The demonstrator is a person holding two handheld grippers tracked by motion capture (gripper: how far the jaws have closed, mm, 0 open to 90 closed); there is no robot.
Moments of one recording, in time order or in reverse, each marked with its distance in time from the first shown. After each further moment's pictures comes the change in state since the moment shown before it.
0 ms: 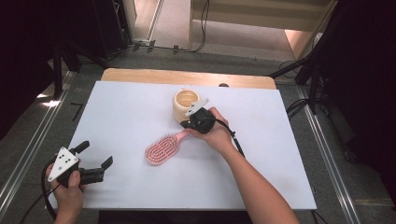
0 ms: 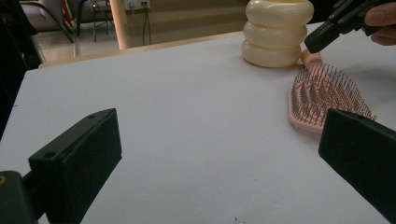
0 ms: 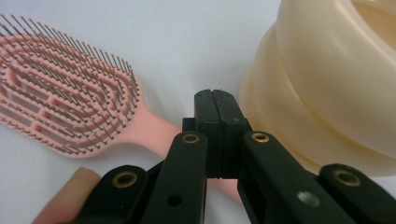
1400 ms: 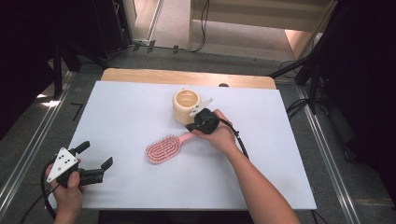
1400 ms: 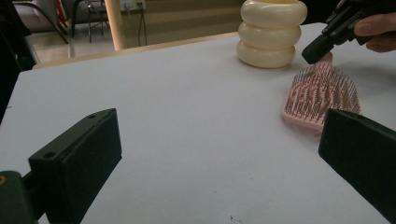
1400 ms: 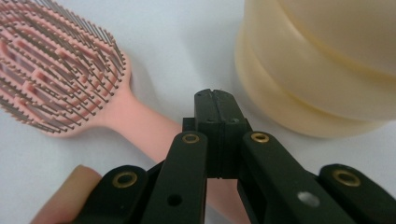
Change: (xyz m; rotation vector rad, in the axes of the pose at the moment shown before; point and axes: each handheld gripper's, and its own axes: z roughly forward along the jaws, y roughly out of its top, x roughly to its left) left arm 0.000 0.000 -0.001 -0.003 -0.018 0.000; right arm -0.011 -0.019 0.002 0.062 0.049 0.079
